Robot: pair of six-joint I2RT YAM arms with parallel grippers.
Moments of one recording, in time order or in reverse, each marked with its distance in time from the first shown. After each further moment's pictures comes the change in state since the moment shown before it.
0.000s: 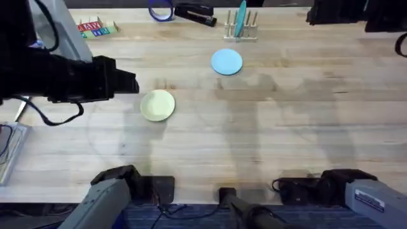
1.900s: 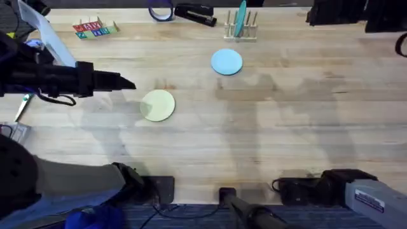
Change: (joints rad) left arm 0.407 0.524 0.002 -0.112 0.479 0.778; right arm 0.000 0.000 0.000 0.000 0.001 -0.011
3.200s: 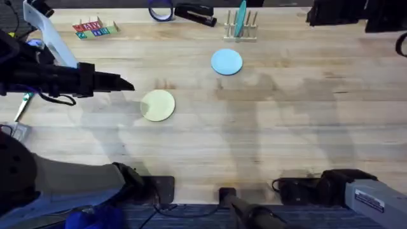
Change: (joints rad) left arm -0.001 0.013 0.000 0.044 -0.043 -0.027; right arm 0.000 0.000 0.000 0.004 0.000 -0.015
